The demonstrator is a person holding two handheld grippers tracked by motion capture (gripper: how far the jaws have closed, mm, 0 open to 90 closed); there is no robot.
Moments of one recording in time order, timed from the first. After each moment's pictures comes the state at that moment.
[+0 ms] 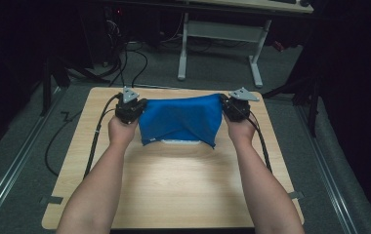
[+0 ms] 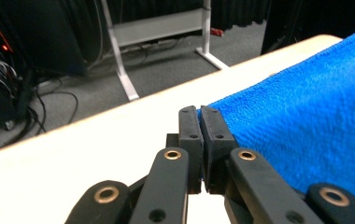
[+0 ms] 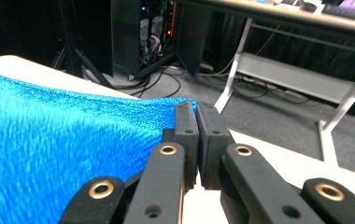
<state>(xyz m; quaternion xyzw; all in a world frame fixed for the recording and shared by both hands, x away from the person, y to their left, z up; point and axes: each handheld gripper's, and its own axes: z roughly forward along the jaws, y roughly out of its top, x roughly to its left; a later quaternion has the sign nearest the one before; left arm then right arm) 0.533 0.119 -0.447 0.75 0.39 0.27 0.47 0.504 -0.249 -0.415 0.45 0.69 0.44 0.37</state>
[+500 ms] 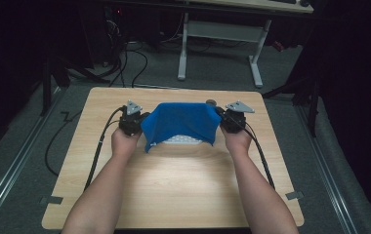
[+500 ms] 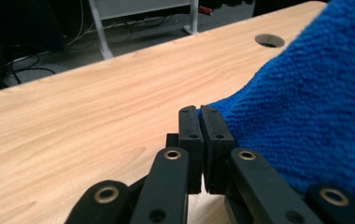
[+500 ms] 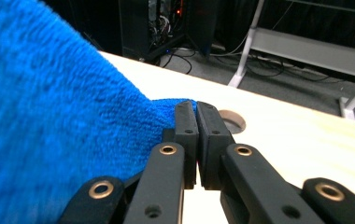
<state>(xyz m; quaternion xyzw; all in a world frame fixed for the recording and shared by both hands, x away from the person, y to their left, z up) 0.520 0.115 -0.485 0.76 0.40 0.23 0.45 0.496 -0.248 -0.460 0.46 0.70 0.43 0.33</state>
